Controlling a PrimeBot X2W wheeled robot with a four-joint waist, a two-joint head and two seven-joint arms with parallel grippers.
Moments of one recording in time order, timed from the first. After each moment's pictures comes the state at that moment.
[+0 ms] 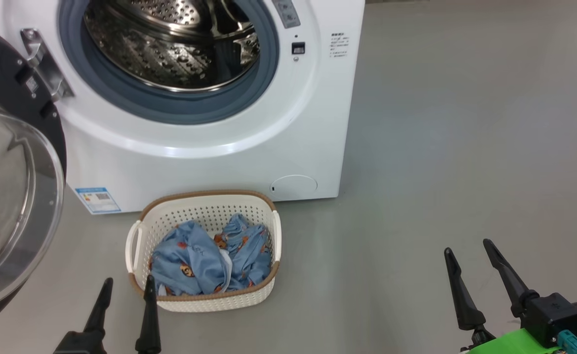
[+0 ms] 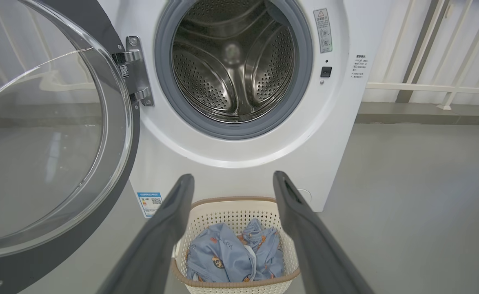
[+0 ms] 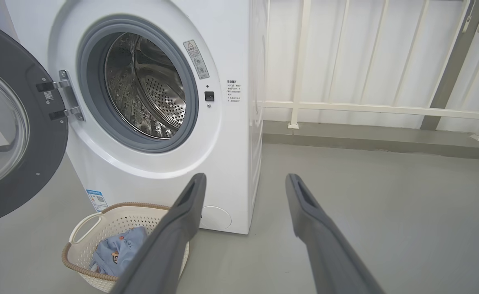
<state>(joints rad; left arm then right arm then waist) 0.06 0.05 -0.09 0.06 -0.18 0.02 -0.18 0.06 -0.05 -0.04 -0.04 0.07 0.13 -0.21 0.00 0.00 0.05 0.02</state>
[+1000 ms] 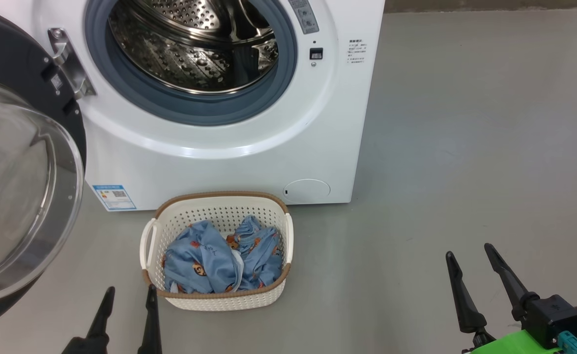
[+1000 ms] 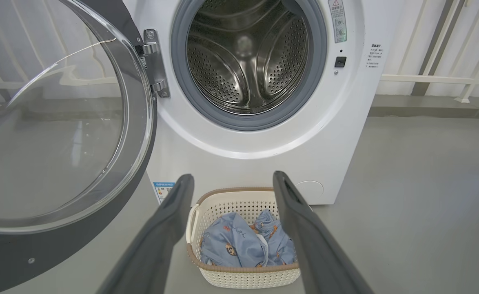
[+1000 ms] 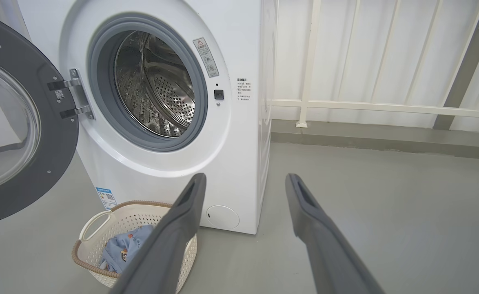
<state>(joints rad) 0.08 0.07 -0.11 0.07 -0.18 0.04 -0.18 0.06 -0.05 -0.04 -0.02 0.08 0.13 -0.21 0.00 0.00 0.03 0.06</state>
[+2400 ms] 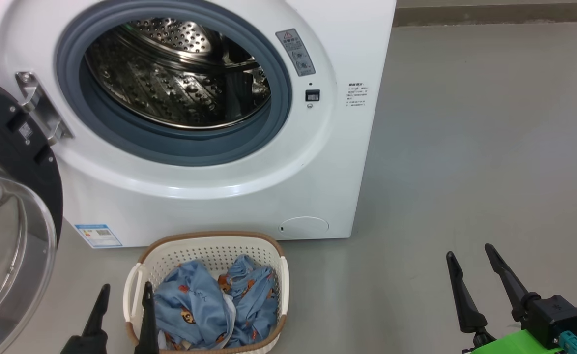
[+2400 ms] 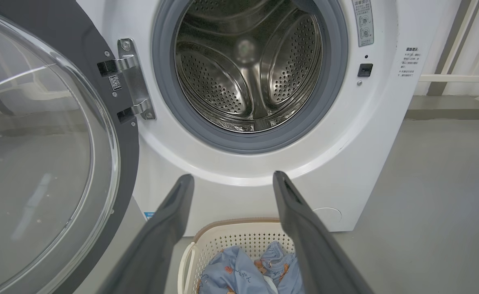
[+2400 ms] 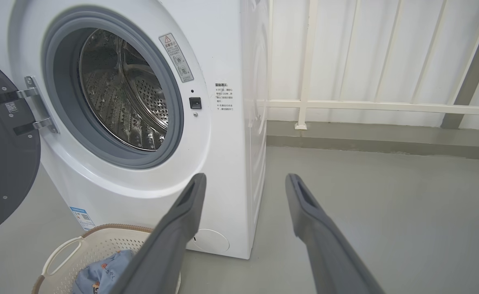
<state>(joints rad) 0.07 0.09 -0.14 0.07 -0.18 0.08 -0.19 0.06 -0.05 -0.04 -0.02 0.10 0.13 -0.21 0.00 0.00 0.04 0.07</state>
